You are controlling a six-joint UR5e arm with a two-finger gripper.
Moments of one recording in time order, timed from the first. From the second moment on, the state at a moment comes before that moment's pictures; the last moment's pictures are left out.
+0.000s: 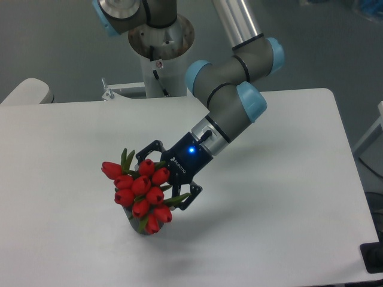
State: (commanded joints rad) arm 2.55 -1.95 -1.82 -0.73 0.41 1.13
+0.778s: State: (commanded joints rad) arm 2.59 -1.91 -1.89 -0.73 0.42 1.18
